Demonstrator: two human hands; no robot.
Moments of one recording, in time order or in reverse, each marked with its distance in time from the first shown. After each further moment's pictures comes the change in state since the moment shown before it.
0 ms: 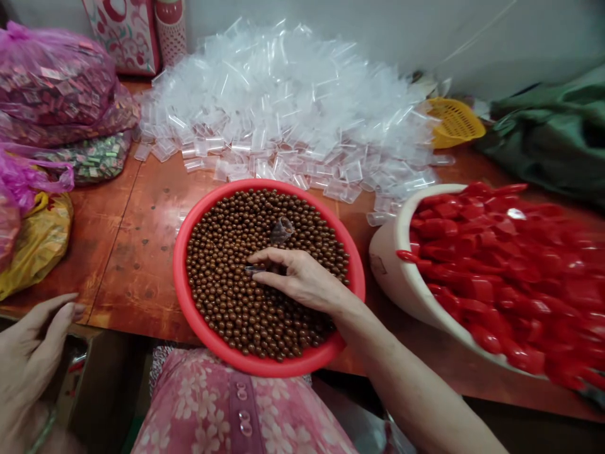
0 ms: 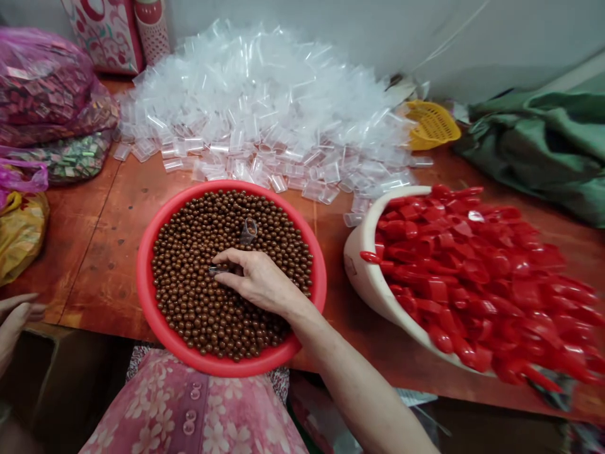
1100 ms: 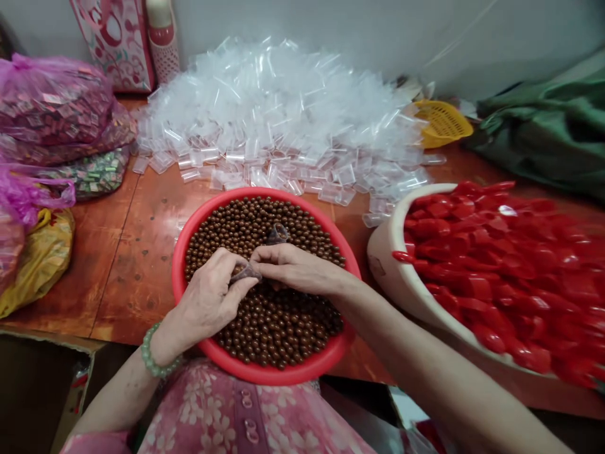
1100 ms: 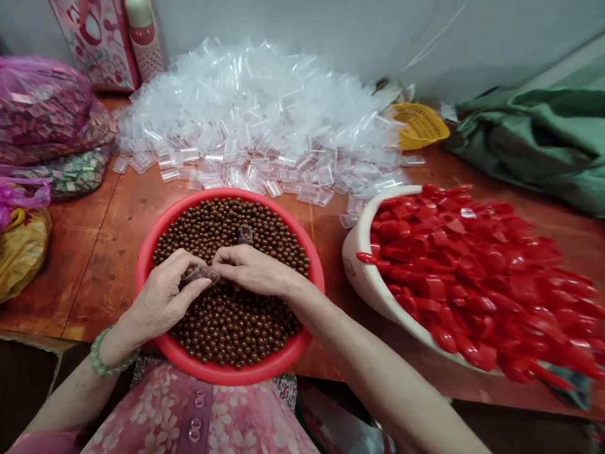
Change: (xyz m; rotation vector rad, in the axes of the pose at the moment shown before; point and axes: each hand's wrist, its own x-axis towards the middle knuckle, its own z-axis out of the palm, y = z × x) left_hand 0.013 0.191 0.100 -0.536 -0.501 0.722; right_hand 0.024 -0.008 -0.021 0.191 -0.303 0.110
